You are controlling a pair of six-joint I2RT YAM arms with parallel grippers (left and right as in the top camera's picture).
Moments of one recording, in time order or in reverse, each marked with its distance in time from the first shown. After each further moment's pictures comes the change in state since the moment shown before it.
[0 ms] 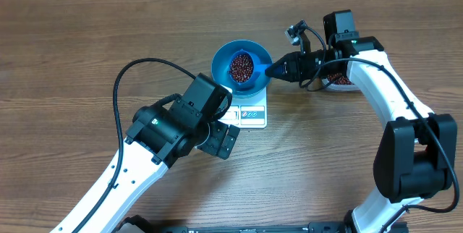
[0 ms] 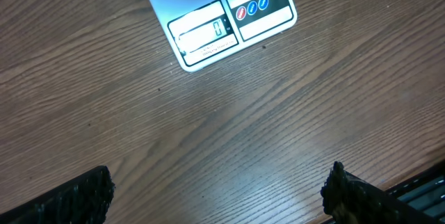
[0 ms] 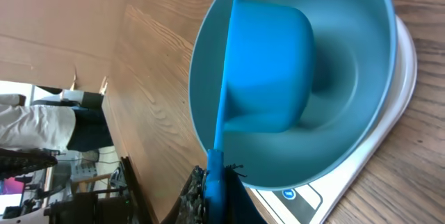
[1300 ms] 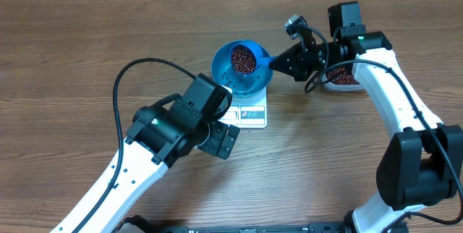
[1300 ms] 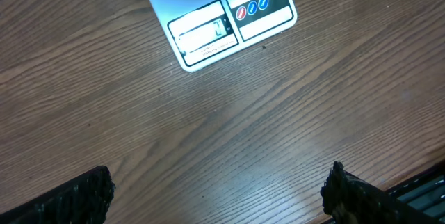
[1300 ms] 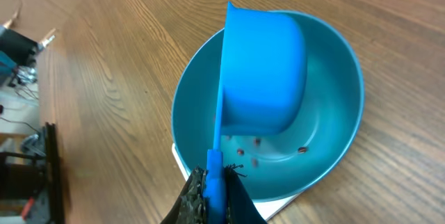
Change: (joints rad) left arm 0.000 0.000 0.000 0.000 0.000 0.000; right arm 0.000 -0.050 0.043 -0.014 0.081 -0.378
